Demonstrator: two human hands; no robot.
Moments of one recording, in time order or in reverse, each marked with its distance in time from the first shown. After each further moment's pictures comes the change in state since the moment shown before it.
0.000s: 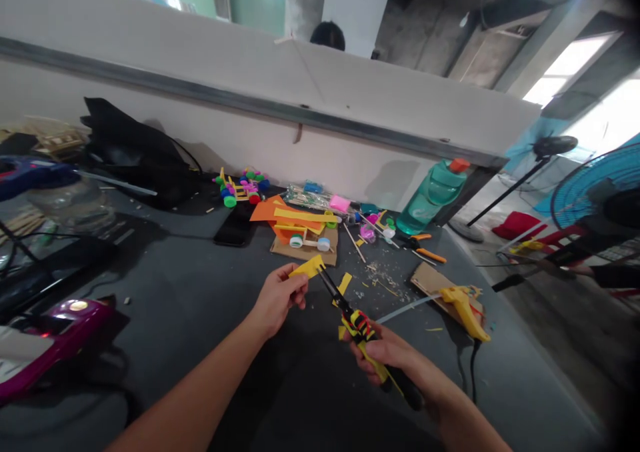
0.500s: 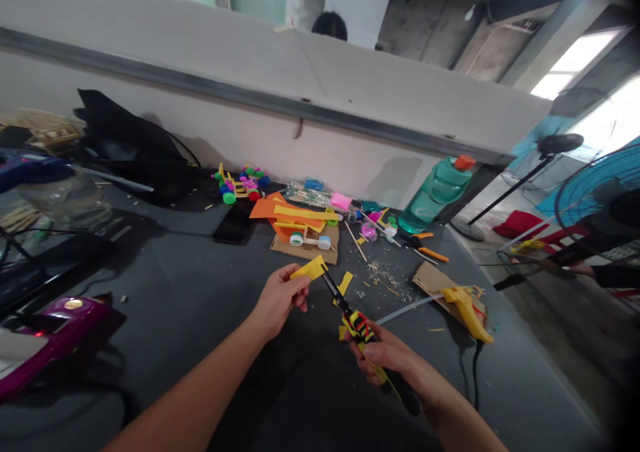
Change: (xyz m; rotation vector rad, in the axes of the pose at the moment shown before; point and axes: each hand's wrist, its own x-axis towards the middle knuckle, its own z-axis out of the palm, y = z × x) left_hand -0.001 -0.001 0.002 0.018 -0.006 -0.021; right_hand 0.004 0.007 -0.003 -0.022 0.016 0.004
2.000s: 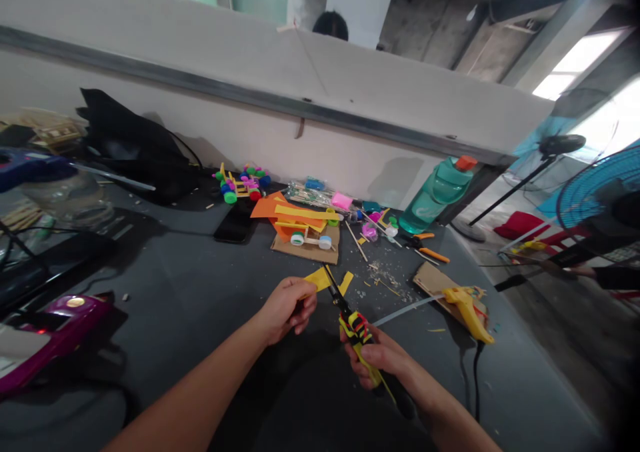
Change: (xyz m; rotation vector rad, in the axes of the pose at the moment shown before) left_hand -0.005 -0.004 -0.001 0.027 -0.272 -0.210; right_hand 0.001 0.007 0.007 0.061 -0.032 -0.034
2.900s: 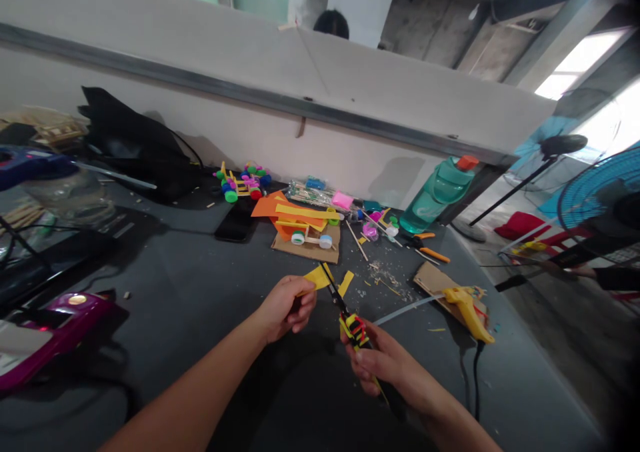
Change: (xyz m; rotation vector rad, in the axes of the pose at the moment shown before) left_hand -0.002 0.005 0.000 -0.073 -0.024 -0.061; right_hand -0.006 -0.005 0.013 -0.150 0.010 -0.109
